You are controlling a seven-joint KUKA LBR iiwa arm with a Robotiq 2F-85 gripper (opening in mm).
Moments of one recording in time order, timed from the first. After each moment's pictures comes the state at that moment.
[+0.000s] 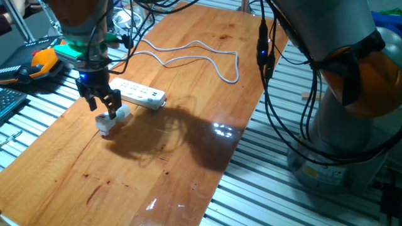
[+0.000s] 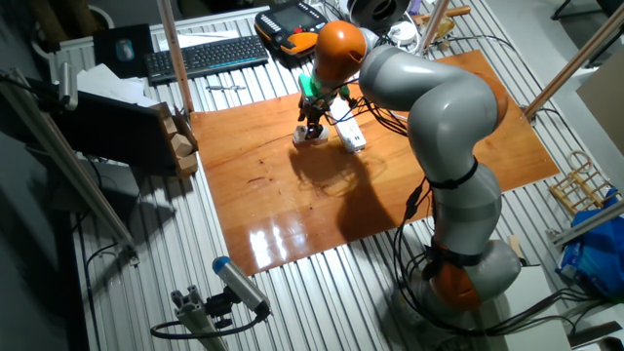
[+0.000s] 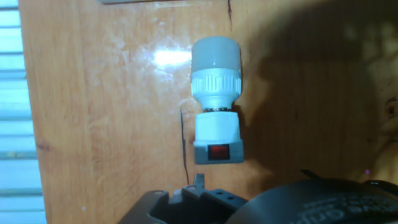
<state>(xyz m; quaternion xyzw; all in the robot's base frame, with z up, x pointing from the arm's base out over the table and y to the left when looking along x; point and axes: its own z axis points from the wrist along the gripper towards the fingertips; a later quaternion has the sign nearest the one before) 0.629 0.184 0.114 -0.74 -0.67 -0.08 0.07</state>
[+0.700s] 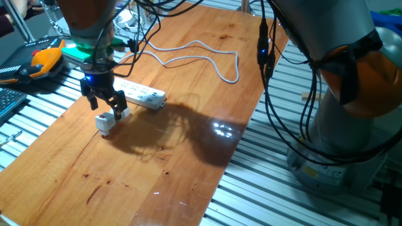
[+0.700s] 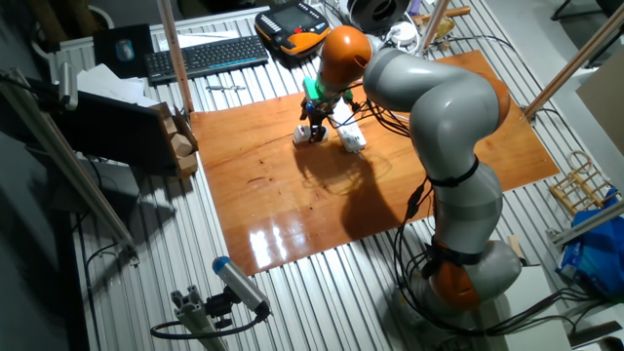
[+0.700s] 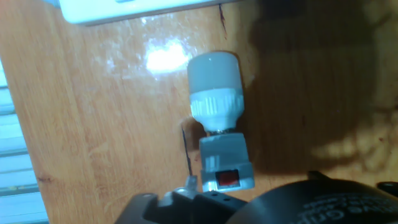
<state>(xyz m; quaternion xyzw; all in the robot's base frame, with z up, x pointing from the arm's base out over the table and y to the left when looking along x) 0.628 0.182 0.097 -0.73 -0.68 -0.08 0.07</state>
